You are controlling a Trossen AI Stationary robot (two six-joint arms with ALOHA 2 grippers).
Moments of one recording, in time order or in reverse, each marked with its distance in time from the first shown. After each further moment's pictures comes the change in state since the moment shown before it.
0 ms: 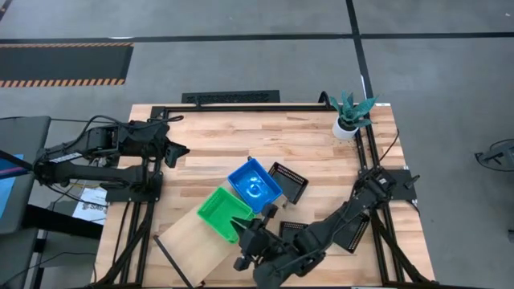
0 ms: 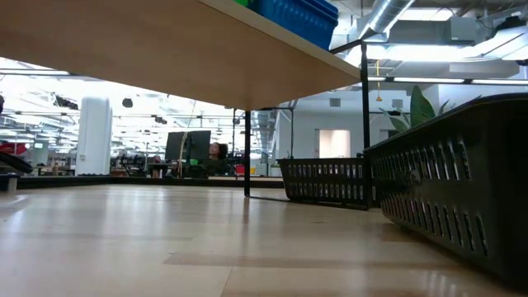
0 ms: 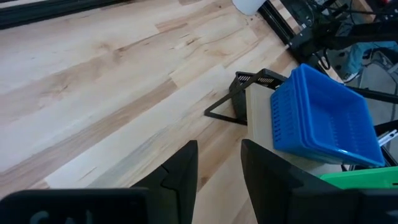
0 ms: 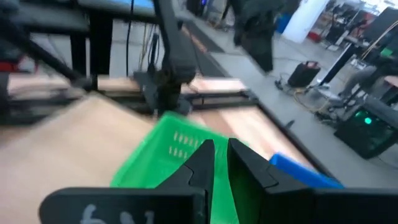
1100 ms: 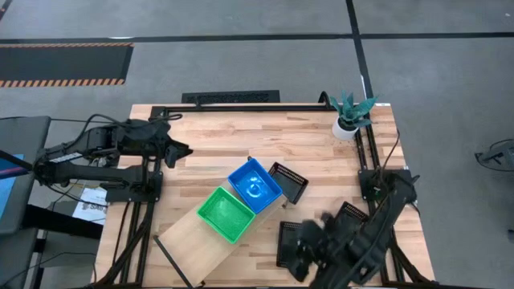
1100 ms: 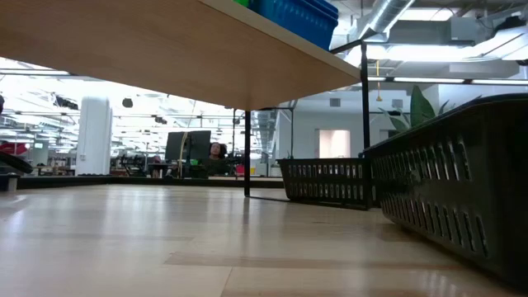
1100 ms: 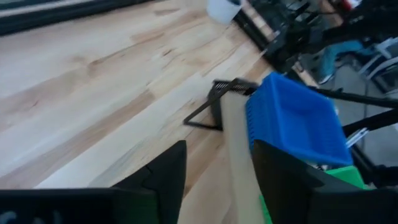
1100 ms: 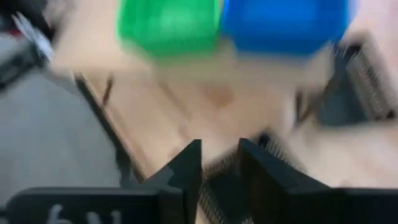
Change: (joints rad) left arm 0.000 -0.001 0.000 0.081 0.043 0.031; right arm 0.181 -0.190 -0.005 -0.847 -0.423 1.112
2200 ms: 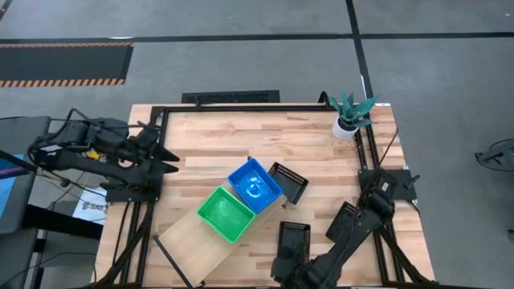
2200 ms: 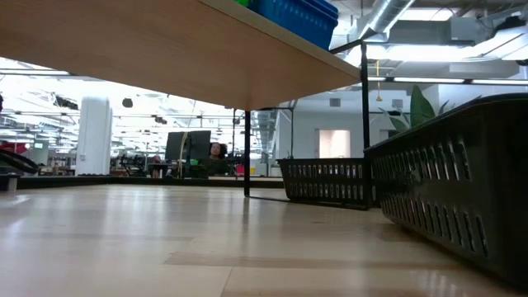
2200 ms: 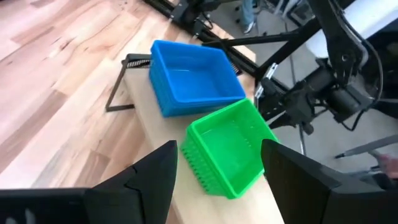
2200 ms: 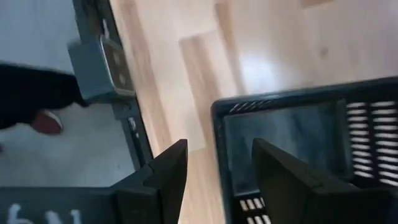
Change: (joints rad) left arm -0.233 0.023 0.222 -0.106 0.134 0.108; right arm -0.015 0.248 -0.152 0.311 -0.404 -0.387
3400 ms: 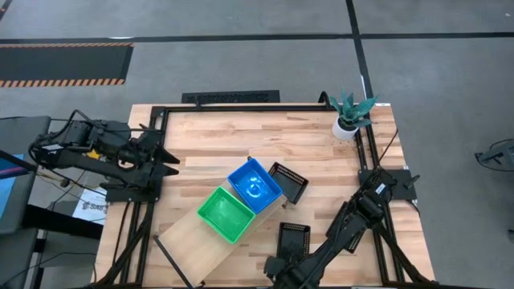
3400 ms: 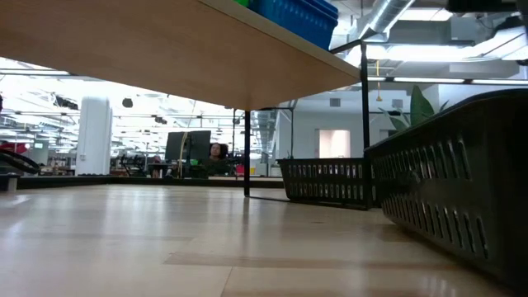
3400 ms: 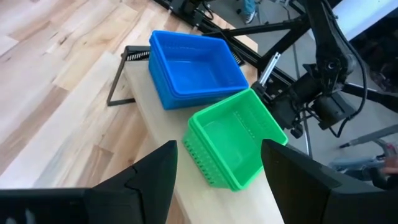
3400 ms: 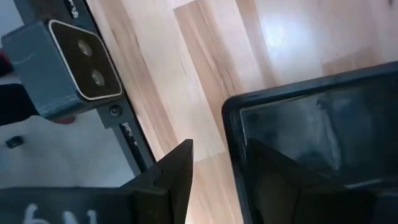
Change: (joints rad) left arm -0.034 0.006 -0.008 -0.015 -0.011 0.016; right arm -0.053 0.097 0.000 0.050 -0.145 0.063
